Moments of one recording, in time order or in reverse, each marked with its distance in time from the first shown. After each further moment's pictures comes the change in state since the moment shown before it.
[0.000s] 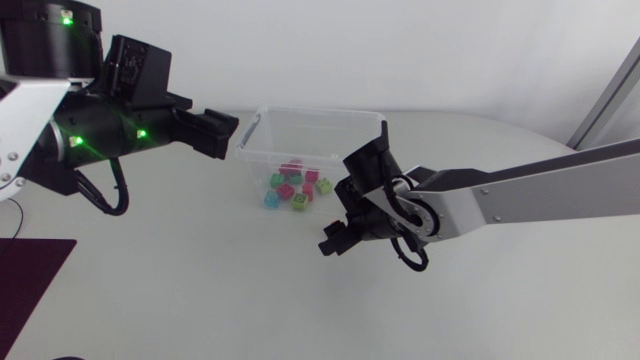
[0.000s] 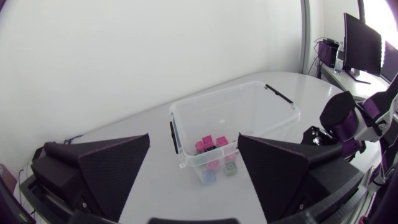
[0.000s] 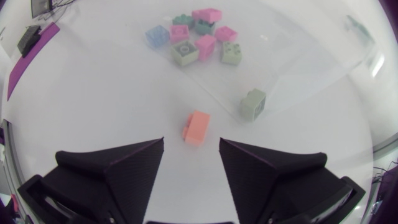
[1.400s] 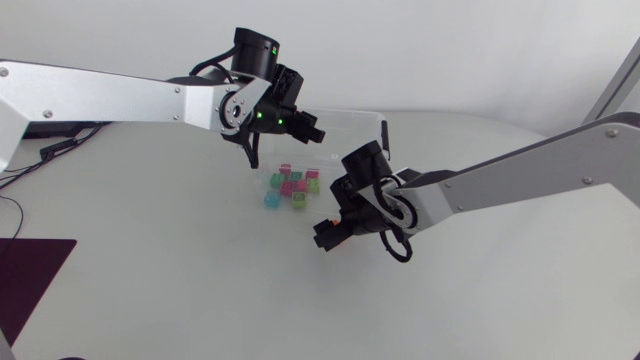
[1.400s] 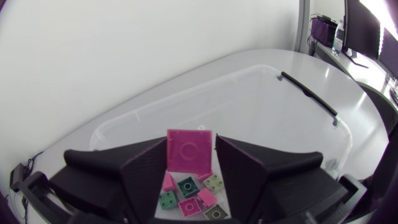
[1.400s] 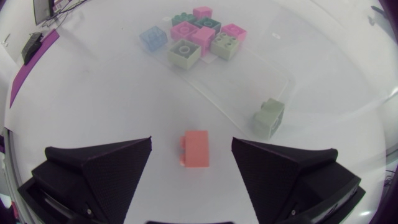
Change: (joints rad) left arm -0.070 0.805 0.575 0.084 0.053 0.018; right arm -0.062 0.152 0.067 0.116 -0.110 -0.026
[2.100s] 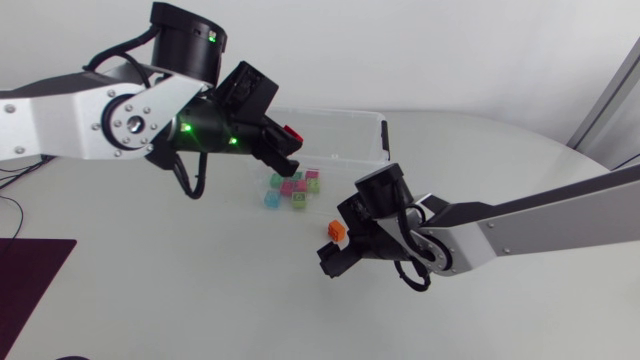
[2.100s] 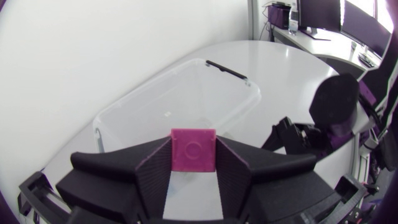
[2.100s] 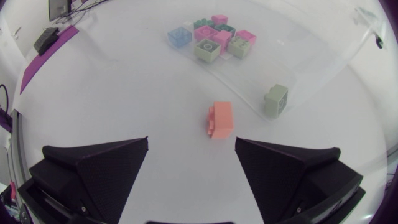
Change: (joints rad) left arm -0.047 -0.446 -0.354 -0.120 0.138 0.128; right arm 0.062 -0.166 -0.230 0.137 0.003 0.007
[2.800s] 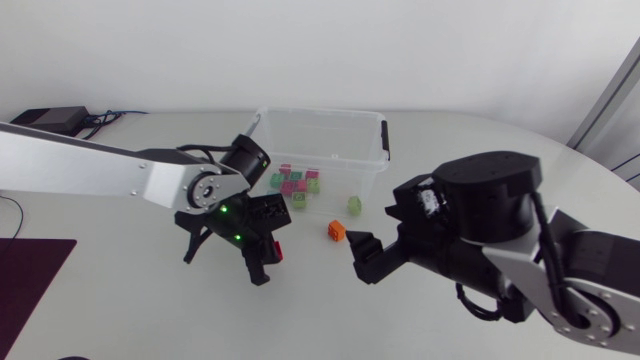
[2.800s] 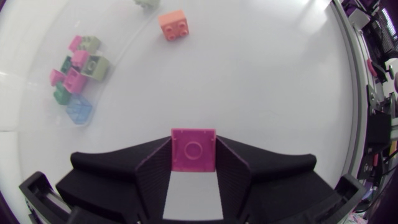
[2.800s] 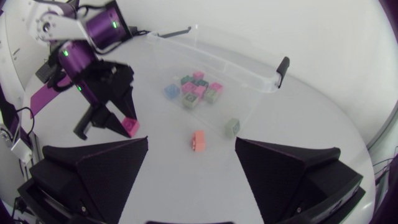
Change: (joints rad) left arm -0.011 0.222 -0.146 -0.289 0.038 0.401; right arm 0.095 -0.581 -0.194 -0.127 0.171 0.071
